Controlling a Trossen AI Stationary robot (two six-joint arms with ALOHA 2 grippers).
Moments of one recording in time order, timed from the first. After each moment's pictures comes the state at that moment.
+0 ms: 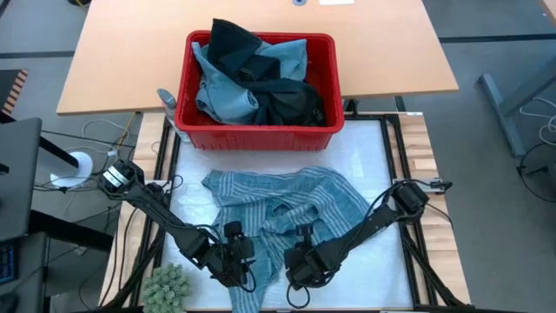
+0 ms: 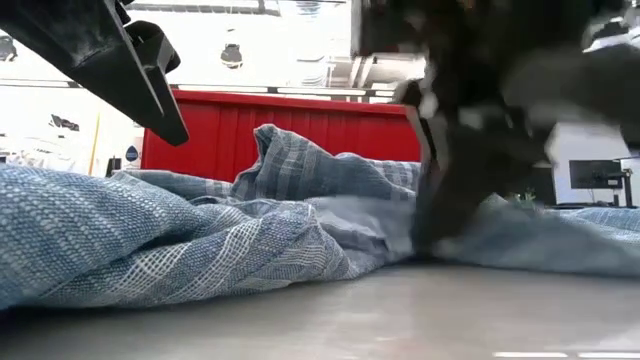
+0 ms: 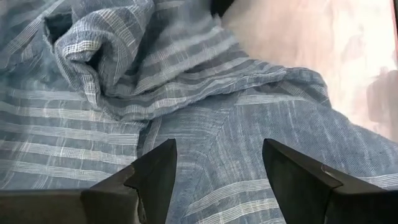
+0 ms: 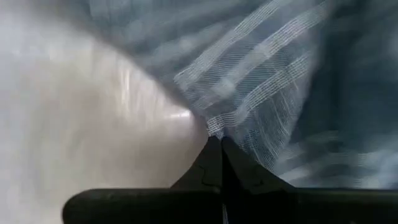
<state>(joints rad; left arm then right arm) -0.66 1.72 1.11 -0.40 -0.48 -0.69 0.57 2.13 1.59 -0.82 0.45 0.42</state>
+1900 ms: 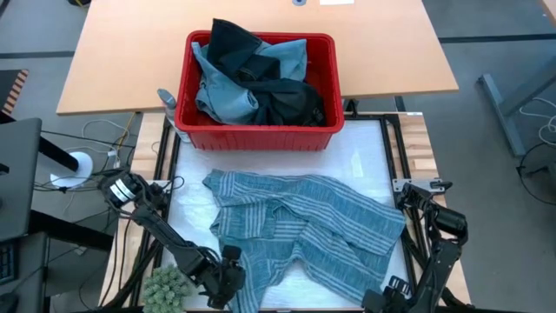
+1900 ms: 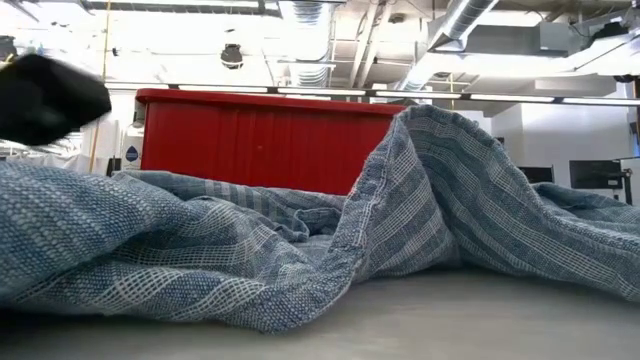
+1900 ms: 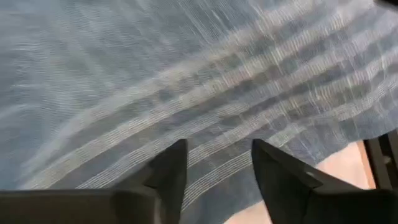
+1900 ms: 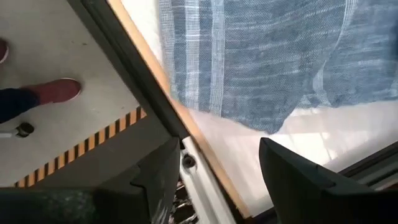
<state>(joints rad) -0.77 1.87 1.11 -0.35 -0.18 -0.51 1.15 2.09 1.73 -1.30 0.00 1.64</state>
